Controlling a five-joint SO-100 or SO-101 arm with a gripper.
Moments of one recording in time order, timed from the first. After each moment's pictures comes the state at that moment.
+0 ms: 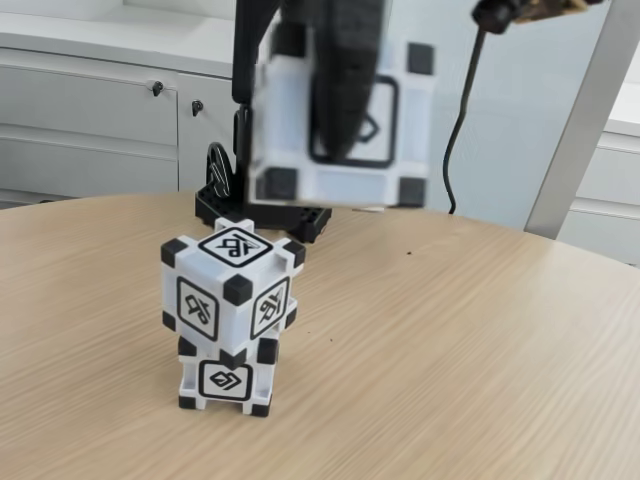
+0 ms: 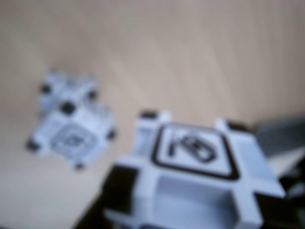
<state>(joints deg) 21.4 95.0 64.1 98.8 -6.4</state>
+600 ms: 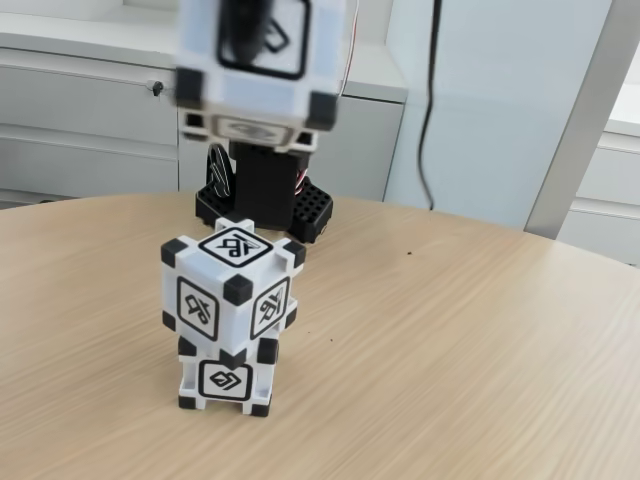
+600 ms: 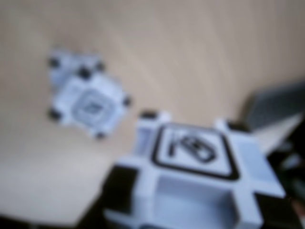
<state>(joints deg) 27.9 110.6 75.6 98.8 -9.0</state>
